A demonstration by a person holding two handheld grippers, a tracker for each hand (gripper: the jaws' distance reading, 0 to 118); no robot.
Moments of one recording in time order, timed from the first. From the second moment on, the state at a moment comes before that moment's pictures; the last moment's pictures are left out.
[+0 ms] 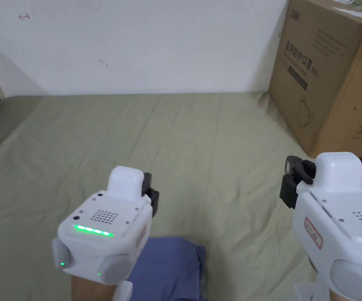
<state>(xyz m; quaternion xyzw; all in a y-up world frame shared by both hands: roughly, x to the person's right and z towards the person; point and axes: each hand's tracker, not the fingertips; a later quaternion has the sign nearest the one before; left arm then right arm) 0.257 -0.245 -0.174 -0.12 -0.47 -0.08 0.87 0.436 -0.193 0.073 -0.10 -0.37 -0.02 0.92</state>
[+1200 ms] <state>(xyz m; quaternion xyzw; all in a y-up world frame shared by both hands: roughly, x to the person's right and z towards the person) 0.158 -0.219 -0.236 -0.07 -0.35 -0.05 0.93 0.407 -0.217 0.022 -0.09 -0.34 -0.01 0.94</state>
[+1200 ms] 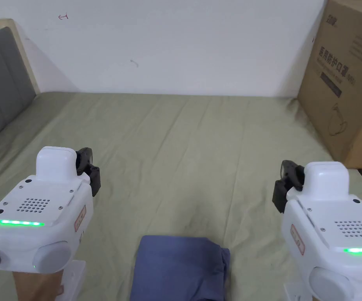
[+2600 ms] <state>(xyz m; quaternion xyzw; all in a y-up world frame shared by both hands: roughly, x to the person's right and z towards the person) 0.201 -0.406 -0.298 -0.56 -0.40 0.01 0.72 0.371 -0.469 -0.069 -0.37 -0.24 -0.12 0.89</state>
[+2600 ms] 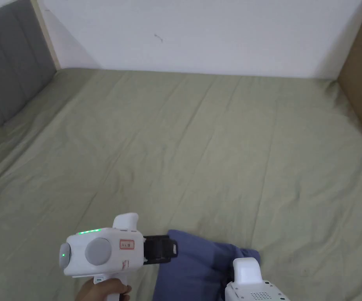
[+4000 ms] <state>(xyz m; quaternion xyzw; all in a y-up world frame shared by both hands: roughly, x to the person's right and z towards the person) -0.039 -0.348 -0.555 -0.51 -0.21 -0.11 0.83 0.357 -0.335 -0.122 -0.24 -0.24 -0.07 0.94</state>
